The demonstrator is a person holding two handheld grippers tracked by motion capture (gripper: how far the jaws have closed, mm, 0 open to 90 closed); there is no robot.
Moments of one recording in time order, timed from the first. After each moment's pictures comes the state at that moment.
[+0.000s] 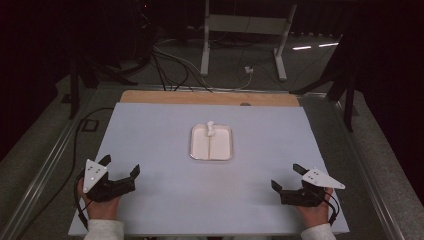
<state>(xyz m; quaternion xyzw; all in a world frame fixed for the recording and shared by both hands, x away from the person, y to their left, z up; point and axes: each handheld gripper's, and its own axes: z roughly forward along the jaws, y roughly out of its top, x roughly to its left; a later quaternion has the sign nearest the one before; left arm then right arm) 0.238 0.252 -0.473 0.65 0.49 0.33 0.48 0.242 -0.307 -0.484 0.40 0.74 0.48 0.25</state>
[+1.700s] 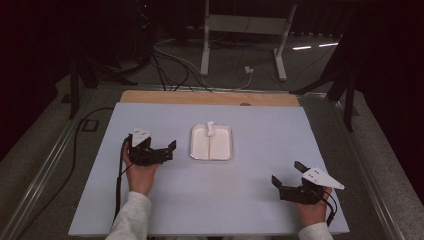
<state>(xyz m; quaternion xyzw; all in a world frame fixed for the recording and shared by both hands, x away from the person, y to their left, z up) 0.333 0.163 -0.458 0.69 0.50 0.24 0.47 0.247 -0.307 -0.489 0.42 0.71 0.49 0.27</state>
